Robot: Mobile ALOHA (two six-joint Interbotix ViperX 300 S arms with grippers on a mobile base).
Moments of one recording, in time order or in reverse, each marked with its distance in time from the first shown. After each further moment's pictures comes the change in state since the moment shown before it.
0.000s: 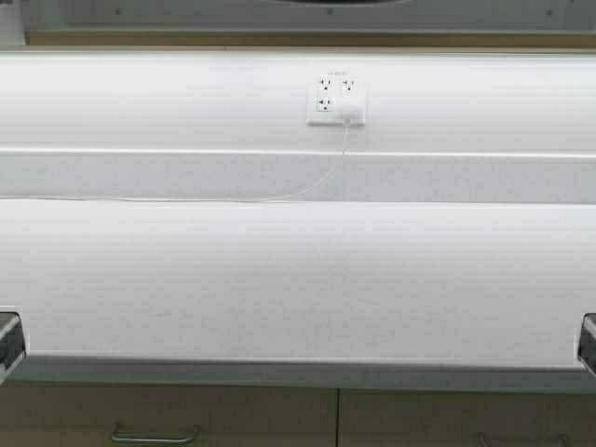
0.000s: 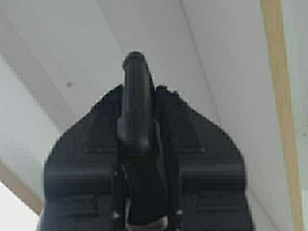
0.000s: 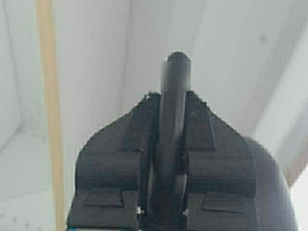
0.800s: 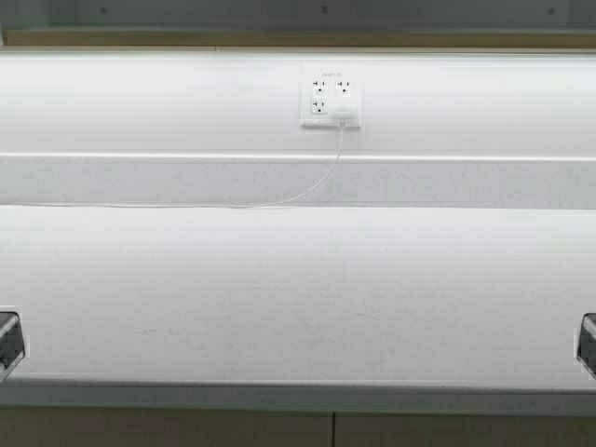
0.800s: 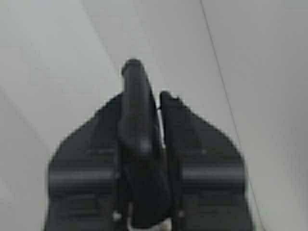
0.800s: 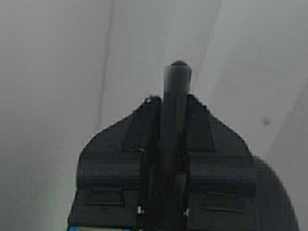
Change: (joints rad) left arm 0.153 0.331 -0.545 0.000 0.262 0.000; right arm -0.138 0.316 -0.520 0.046 0.262 -0.061
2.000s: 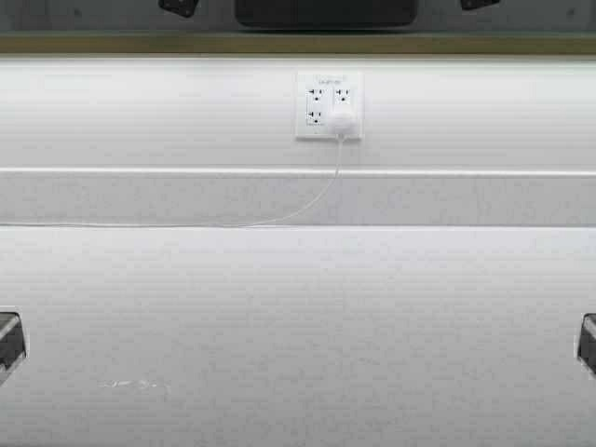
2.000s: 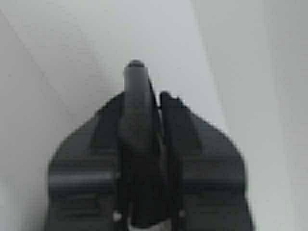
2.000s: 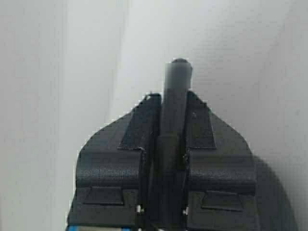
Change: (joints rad) left arm 0.002 0.112 0.055 0.000 -0.026 -0.064; right arm 0.000 0.109 0.080 -0.002 -0.064 0.040
